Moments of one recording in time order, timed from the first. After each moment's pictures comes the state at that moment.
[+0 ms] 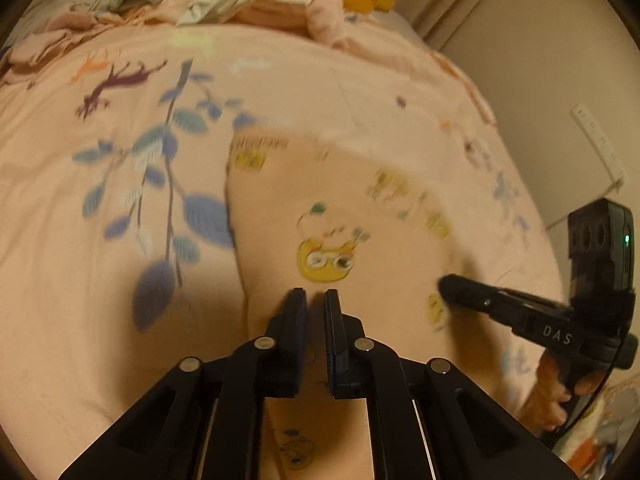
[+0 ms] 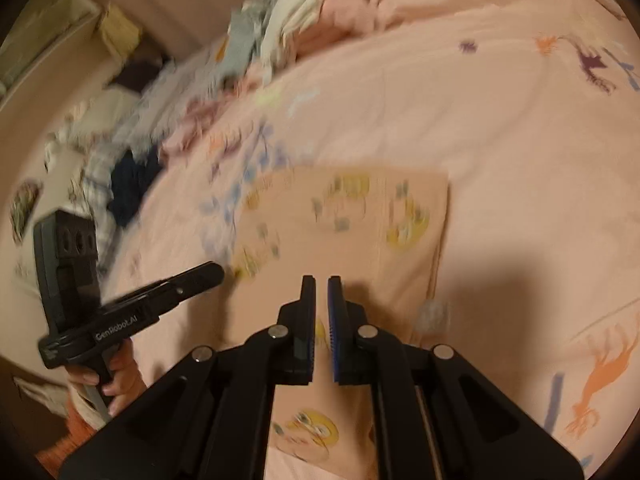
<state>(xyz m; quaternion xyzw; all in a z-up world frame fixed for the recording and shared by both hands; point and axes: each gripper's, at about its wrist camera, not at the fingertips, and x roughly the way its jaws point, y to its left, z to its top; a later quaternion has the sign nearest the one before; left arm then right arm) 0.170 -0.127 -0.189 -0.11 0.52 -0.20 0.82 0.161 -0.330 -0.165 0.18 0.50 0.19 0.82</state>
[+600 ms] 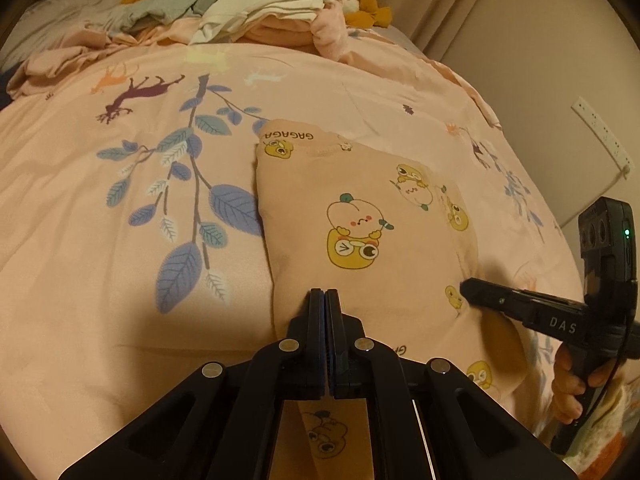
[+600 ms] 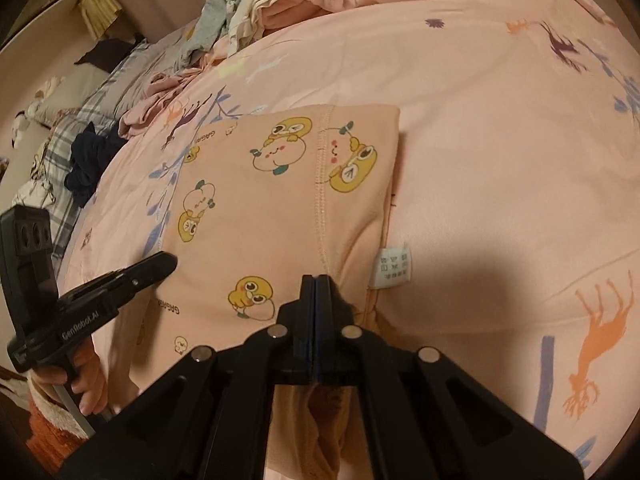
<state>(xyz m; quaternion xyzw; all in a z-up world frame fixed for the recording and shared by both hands) 0.152 -0.117 -0.189 -0.09 0.47 -0.19 0.85 0.153 -0.340 -0.197 0.14 0.51 0.14 0.84</state>
